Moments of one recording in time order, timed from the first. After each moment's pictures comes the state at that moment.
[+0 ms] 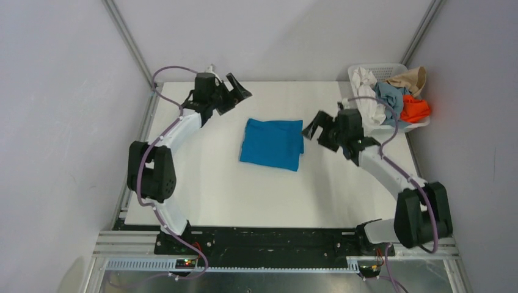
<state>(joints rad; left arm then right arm) -0.25 1.80 1.41 -0.13 0.24 -0.77 0.25 1.43 0.98 -0.12 -0.24 0.70</state>
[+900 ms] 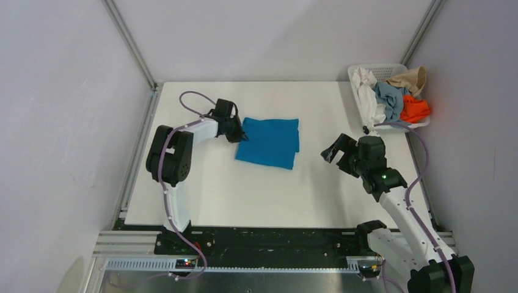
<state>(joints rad) -0.32 2.01 1.30 -0.25 0.22 -0.67 0.24 0.86 0.66 -0.42 -0.05 0.70</state>
